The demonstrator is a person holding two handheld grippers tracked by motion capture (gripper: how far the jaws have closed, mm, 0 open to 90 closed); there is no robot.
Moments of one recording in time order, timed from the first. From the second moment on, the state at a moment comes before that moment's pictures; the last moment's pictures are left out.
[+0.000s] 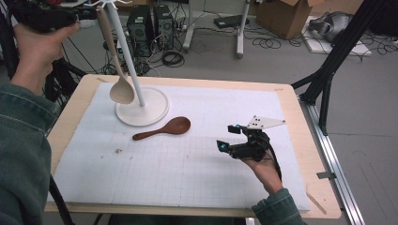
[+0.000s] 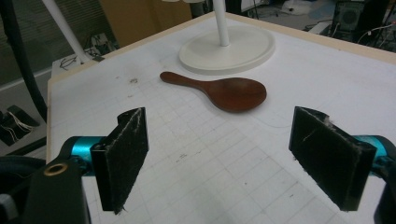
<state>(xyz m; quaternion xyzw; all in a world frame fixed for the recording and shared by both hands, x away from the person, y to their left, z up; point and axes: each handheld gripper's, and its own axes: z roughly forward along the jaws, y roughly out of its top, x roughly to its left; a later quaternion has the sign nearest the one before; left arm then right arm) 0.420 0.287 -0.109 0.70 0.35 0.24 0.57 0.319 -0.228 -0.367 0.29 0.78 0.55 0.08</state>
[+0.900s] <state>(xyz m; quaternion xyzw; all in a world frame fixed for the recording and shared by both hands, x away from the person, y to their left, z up) 0.418 0.280 -0.109 0.68 0.36 0.25 0.59 0.320 -0.227 -0.366 0.29 0.78 0.55 0.08</state>
